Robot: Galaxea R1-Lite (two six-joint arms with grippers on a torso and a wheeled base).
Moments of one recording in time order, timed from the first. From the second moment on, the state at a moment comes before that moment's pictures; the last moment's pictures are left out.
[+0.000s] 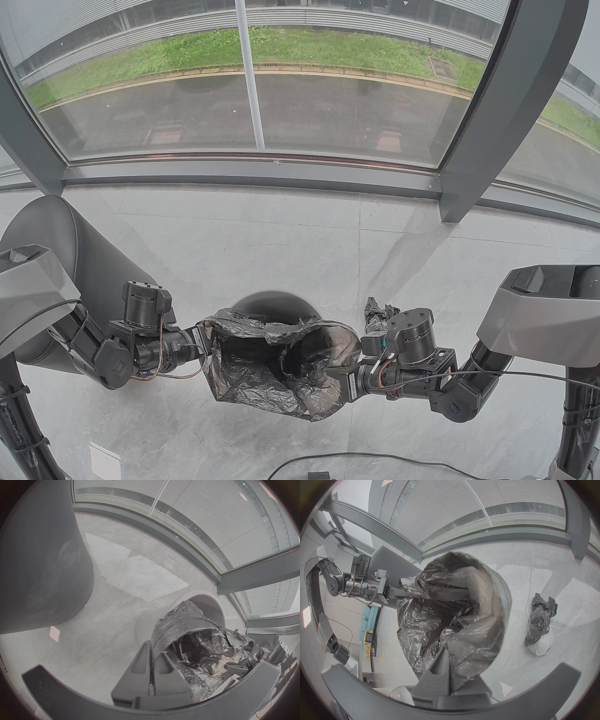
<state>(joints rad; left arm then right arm) -0.27 2.06 -0.67 -0.68 -0.11 -0.51 0.64 2.27 -0.72 -0.99 0.21 0.25</state>
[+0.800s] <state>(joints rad) -0.26 2.02 -0.73 -0.52 -0.14 -0.53 0.70 2.22 -0.65 -0.97 0.23 0.25</state>
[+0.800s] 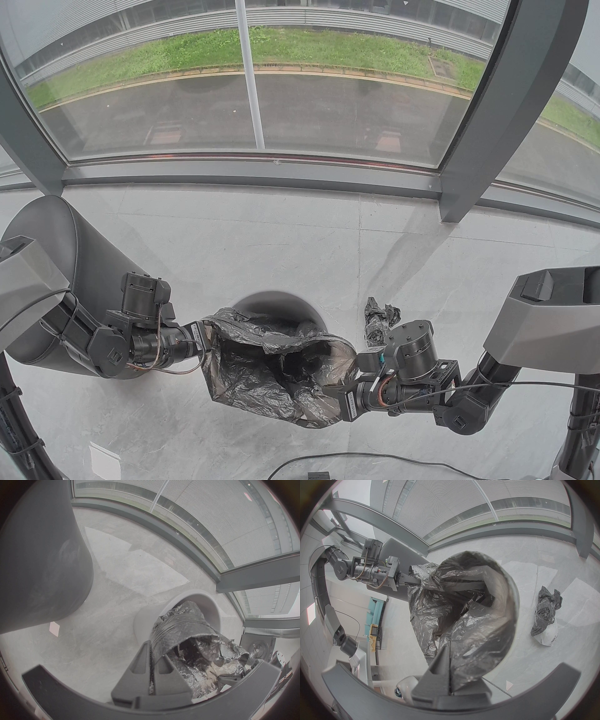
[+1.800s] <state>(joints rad) -0.24 2.06 -0.83 -0.46 -0.15 -0.53 0.64 2.28 -0.79 -0.98 0.19 0.25</state>
